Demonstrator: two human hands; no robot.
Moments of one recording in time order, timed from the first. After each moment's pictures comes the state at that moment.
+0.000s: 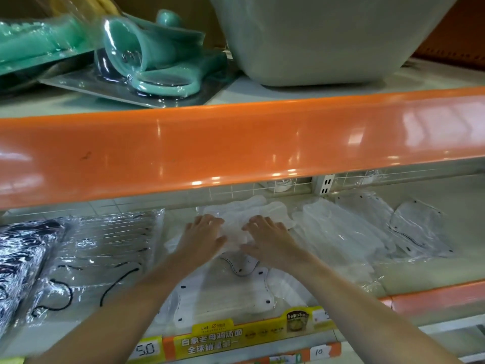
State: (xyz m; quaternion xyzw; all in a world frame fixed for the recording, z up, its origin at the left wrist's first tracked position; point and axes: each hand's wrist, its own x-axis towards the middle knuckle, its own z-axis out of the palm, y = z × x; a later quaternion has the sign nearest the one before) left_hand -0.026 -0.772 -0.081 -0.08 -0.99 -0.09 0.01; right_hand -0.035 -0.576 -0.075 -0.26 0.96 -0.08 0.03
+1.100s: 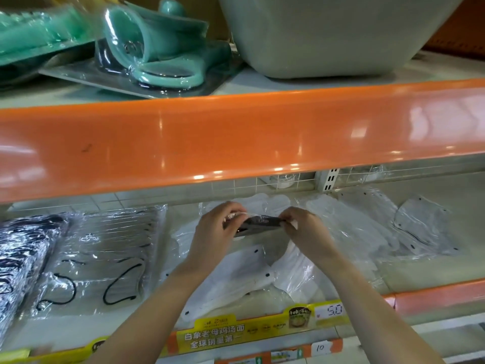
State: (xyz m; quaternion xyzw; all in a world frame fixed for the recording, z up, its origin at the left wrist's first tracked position) left_hand 0.010 -0.736 -0.040 -0.13 -0.86 -0.45 0.21; right_hand -0.034 -0.525 -0.064 -0.13 0.94 -0.29 -0.09
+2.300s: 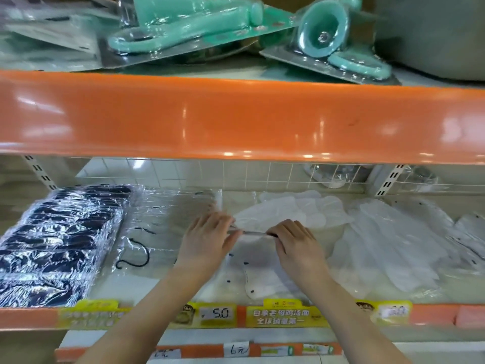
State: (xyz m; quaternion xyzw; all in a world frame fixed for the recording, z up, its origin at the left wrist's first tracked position) left_hand 0.070 -0.873 -0.069 -0.08 -0.95 -0.07 0.28; right_hand 0.032 -0.664 -0.084 -0.29 0.90 -0.20 -0.24
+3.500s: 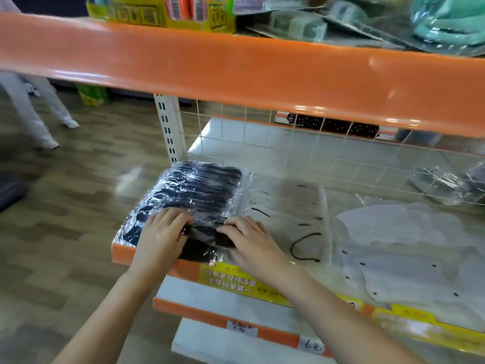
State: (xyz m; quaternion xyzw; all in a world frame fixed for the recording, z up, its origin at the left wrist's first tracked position) left_hand 0.207 -1.149 -0.096 0.03 -0.95 -0.10 0.30; right_hand 0.115 -0.946 -0.095 -0.51 0.84 -0.20 -0.06
